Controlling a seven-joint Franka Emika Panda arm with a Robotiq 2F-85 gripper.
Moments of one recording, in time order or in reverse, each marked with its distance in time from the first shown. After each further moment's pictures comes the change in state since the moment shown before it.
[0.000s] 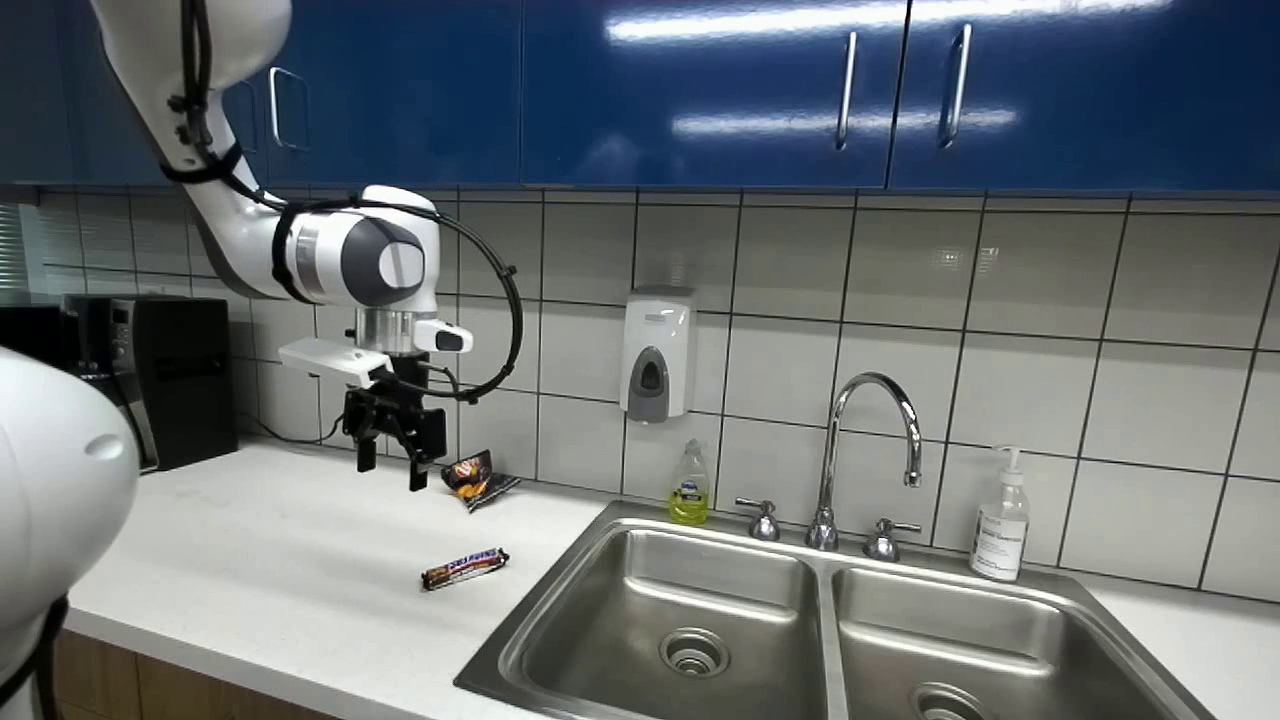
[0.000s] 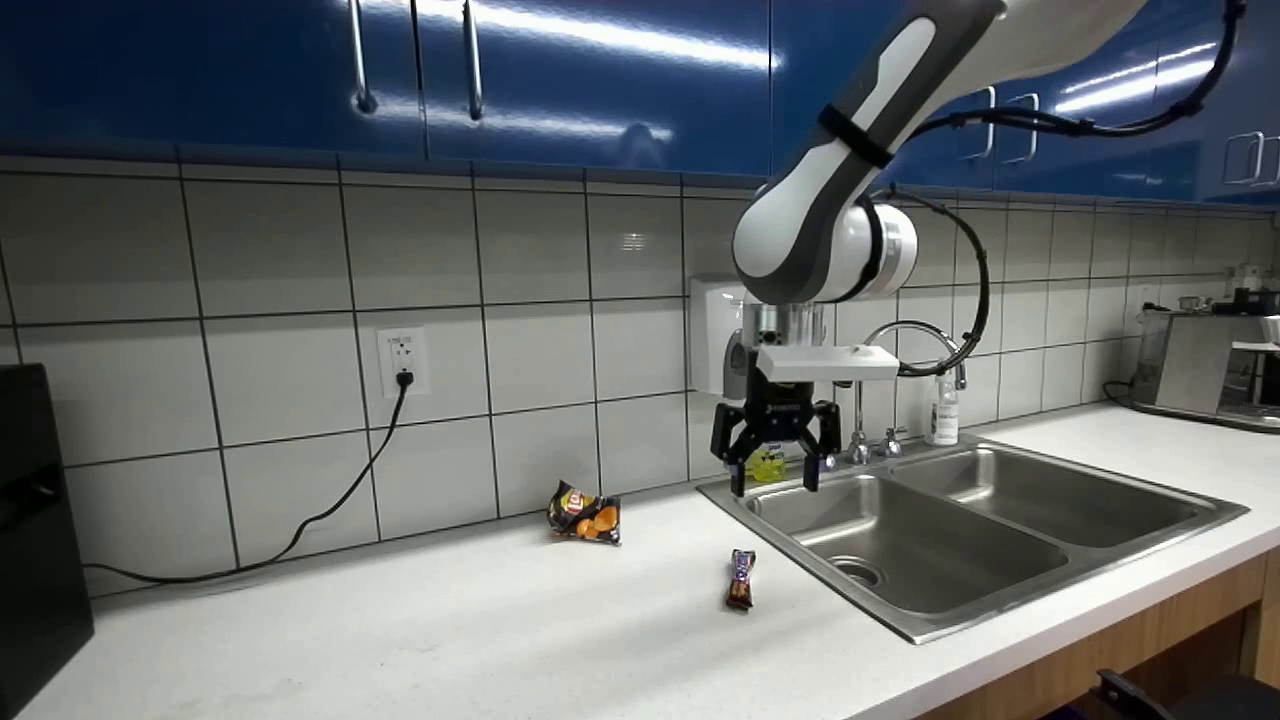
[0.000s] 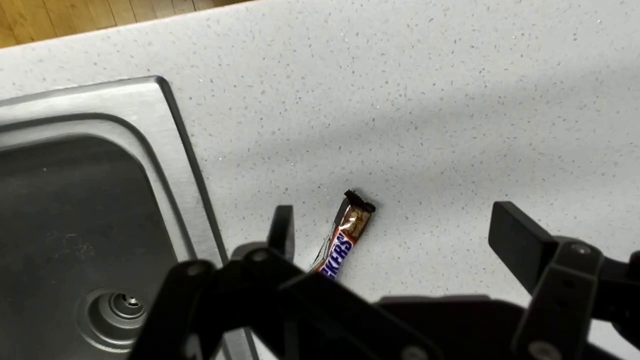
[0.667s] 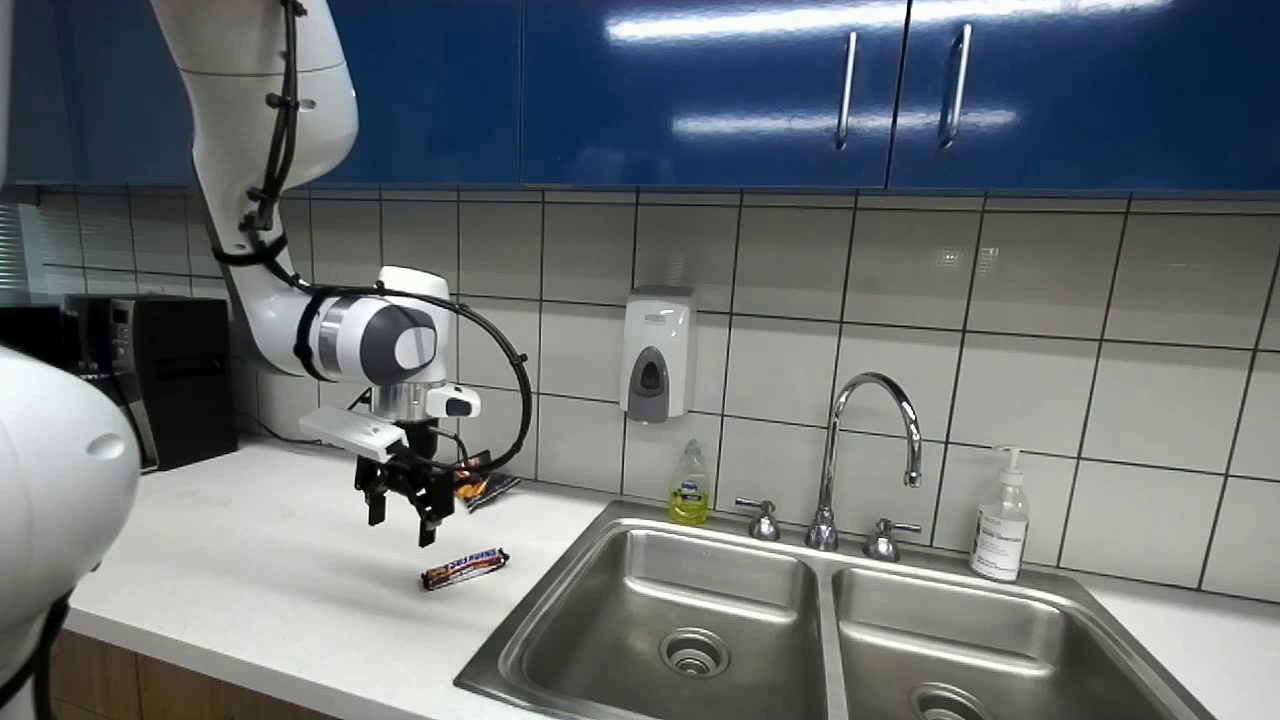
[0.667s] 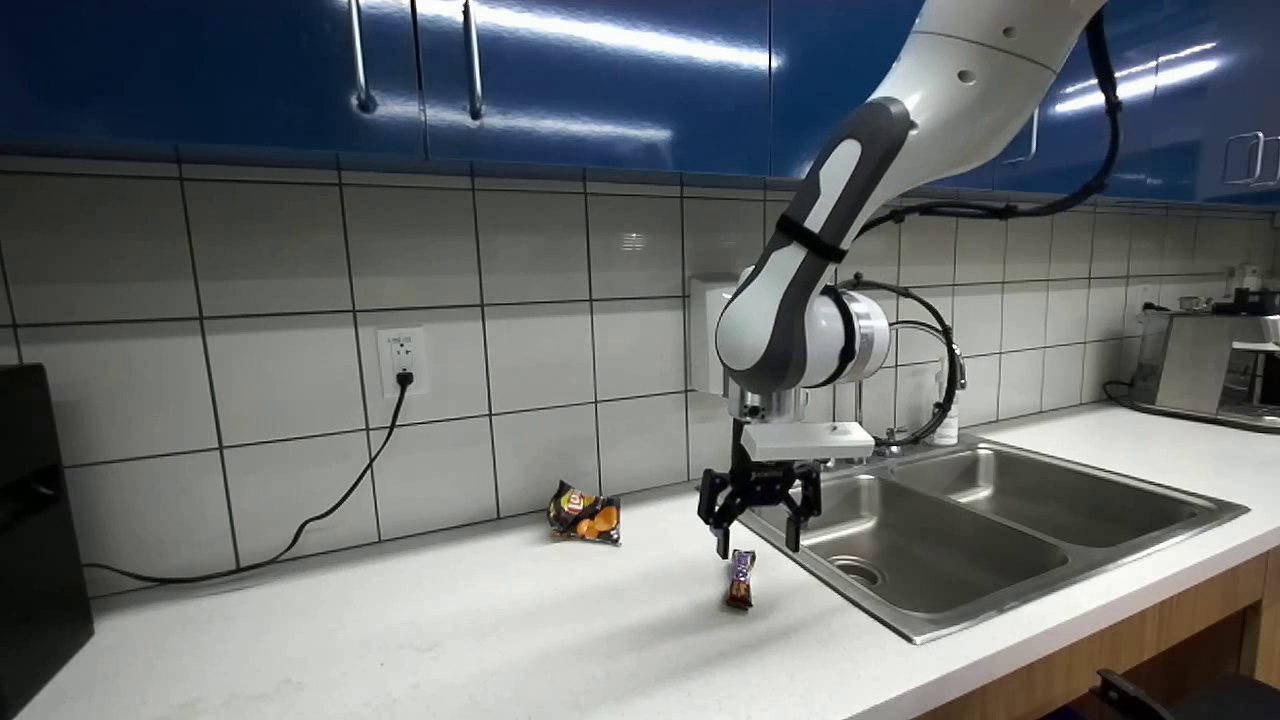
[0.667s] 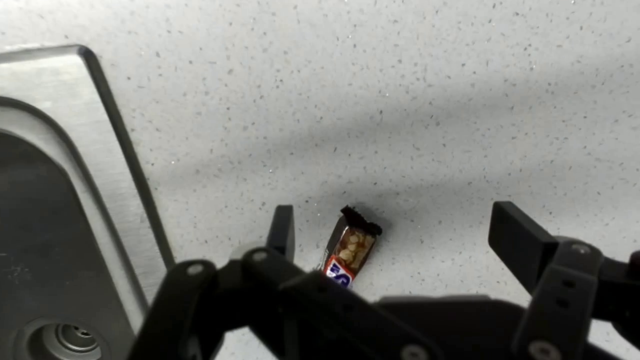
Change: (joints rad) arm 0.004 0.263 -0.003 0.046 -0.005 0.215 -0.023
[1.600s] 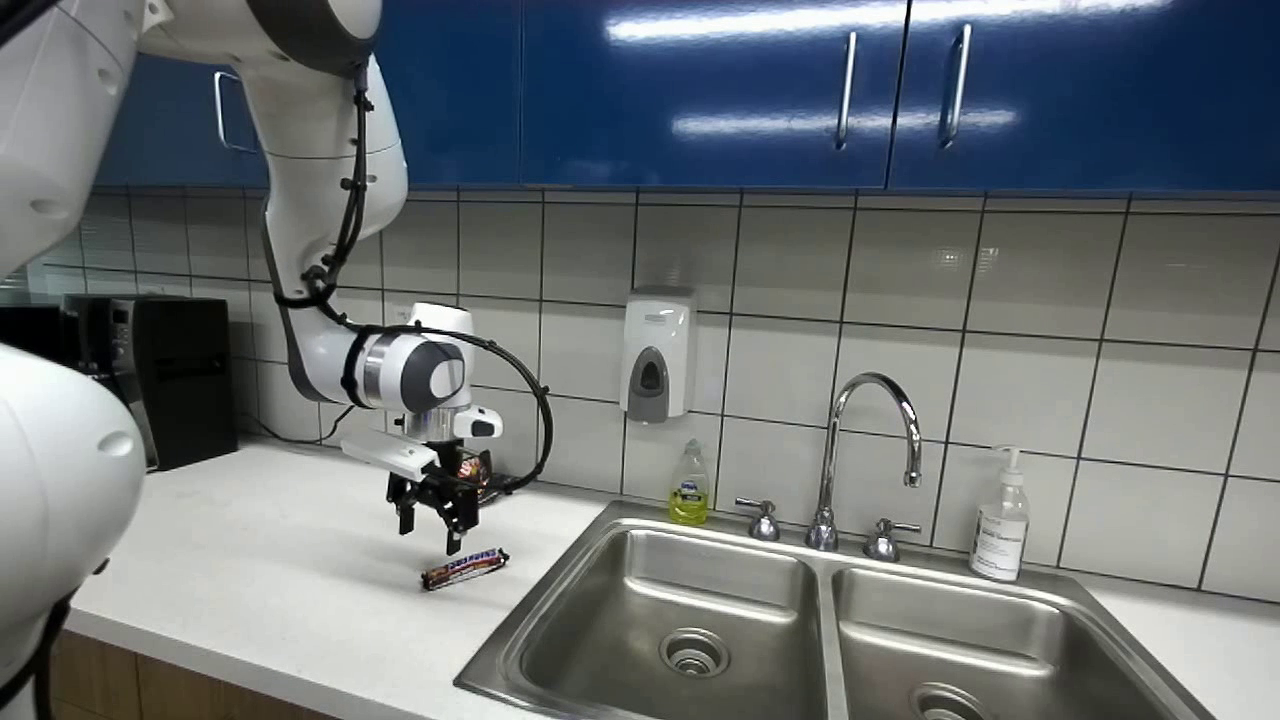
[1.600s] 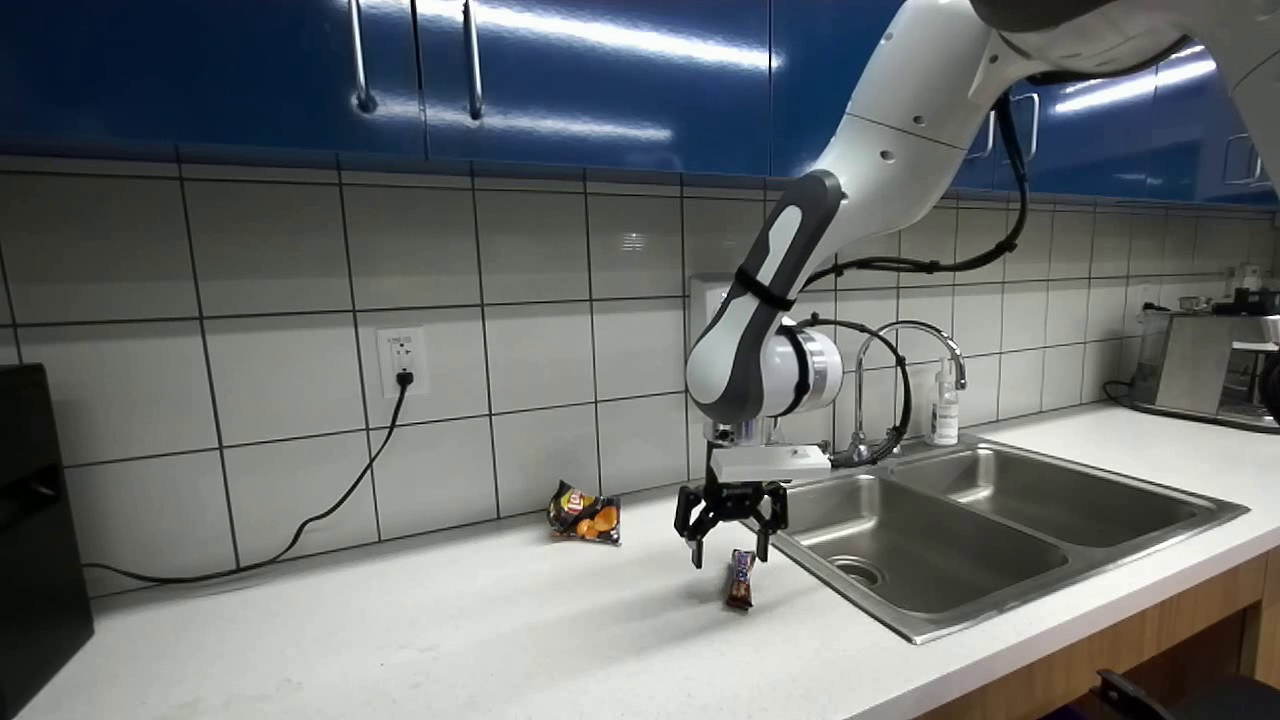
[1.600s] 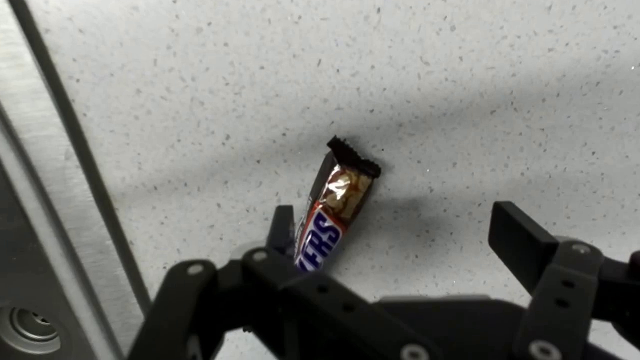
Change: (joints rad) arm 0.029 0.225 -0.049 0.203 -0.023 0.027 0.000
